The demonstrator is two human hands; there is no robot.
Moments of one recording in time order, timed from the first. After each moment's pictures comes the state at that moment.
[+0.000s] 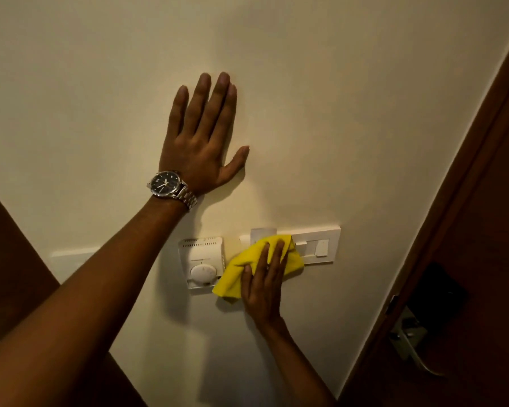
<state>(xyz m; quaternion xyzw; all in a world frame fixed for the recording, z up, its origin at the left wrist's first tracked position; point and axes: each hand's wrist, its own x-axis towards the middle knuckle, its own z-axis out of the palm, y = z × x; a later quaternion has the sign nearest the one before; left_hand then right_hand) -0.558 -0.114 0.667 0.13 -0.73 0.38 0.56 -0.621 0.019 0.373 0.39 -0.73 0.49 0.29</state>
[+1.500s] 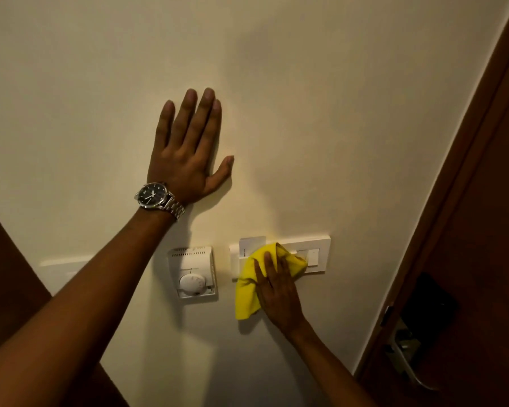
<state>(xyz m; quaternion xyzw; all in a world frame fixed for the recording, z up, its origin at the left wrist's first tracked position) -0.555 -0.115 0.664 0.13 -0.74 0.39 0.53 -0.689 0.066 0.367 0.54 -0.67 0.25 0.44</state>
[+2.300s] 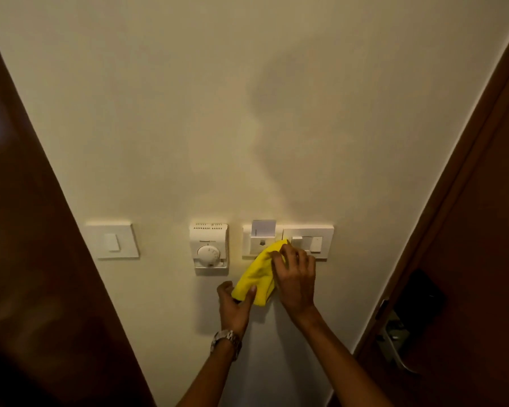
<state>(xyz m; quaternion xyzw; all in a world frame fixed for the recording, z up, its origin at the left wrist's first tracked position) -0.524 0.046 0.370 0.42 -0.59 -0.60 0.33 -0.650 0.118 0.442 0.47 -0.81 0.15 0.32</state>
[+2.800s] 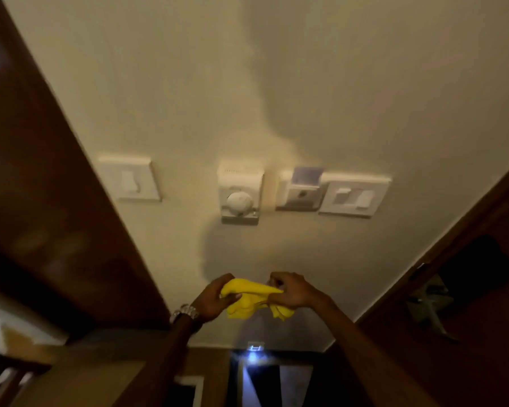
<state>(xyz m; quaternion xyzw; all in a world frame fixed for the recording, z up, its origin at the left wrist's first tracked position) -0.409 -0.026 0.296 0.25 -0.82 -0.50 0.12 -0.628 0.114 0.330 0.55 -0.78 0.14 -0.26</state>
